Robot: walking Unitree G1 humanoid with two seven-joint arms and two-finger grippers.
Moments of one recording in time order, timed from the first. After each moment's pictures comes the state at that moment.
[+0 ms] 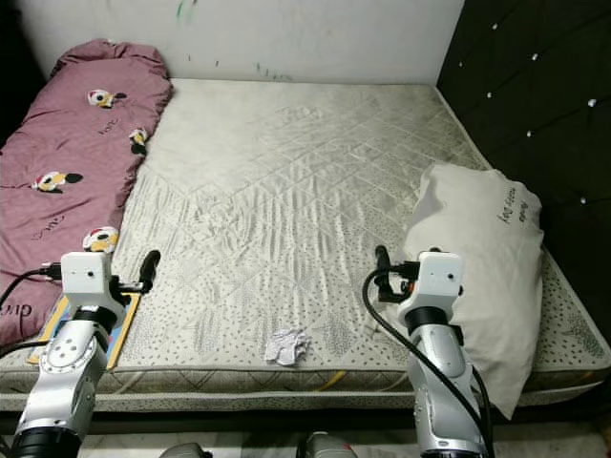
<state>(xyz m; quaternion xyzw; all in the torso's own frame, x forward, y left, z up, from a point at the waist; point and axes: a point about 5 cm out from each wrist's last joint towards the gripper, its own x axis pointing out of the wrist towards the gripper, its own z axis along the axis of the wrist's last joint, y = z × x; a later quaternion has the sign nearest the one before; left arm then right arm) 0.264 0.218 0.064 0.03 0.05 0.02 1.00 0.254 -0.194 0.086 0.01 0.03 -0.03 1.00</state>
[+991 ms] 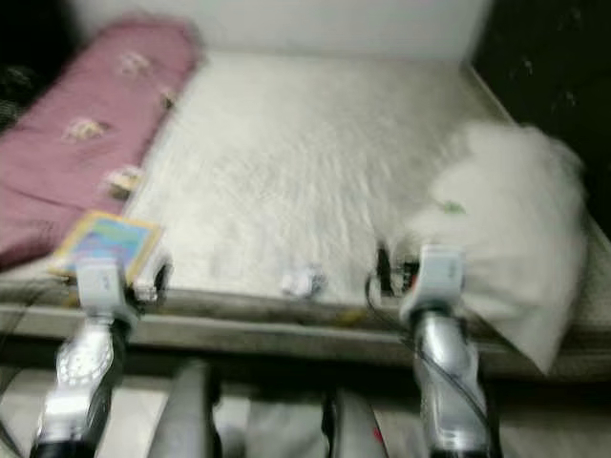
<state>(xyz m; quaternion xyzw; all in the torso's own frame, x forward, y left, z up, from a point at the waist) 0.256 0.205 0.050 0.01 0.09 0.03 1.00 0.255 -0.195 0.081 0.00 0.05 0.00 1.00</state>
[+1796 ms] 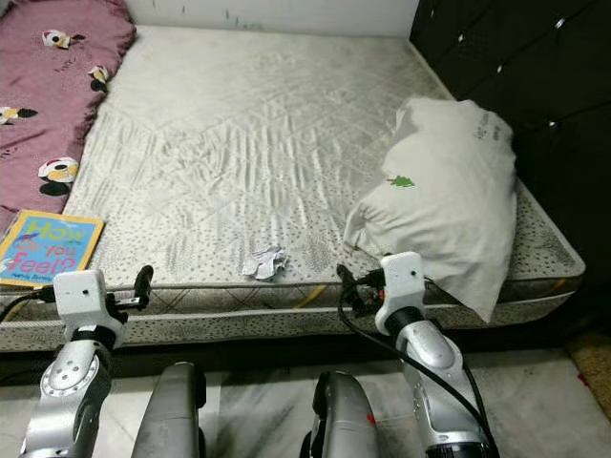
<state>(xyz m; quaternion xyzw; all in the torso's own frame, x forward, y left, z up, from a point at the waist) 0.241 0.213 0.060 0.01 0.08 0.08 0.99 0.258 -0.171 0.075 -0.02 0.10 0.15 0.98</state>
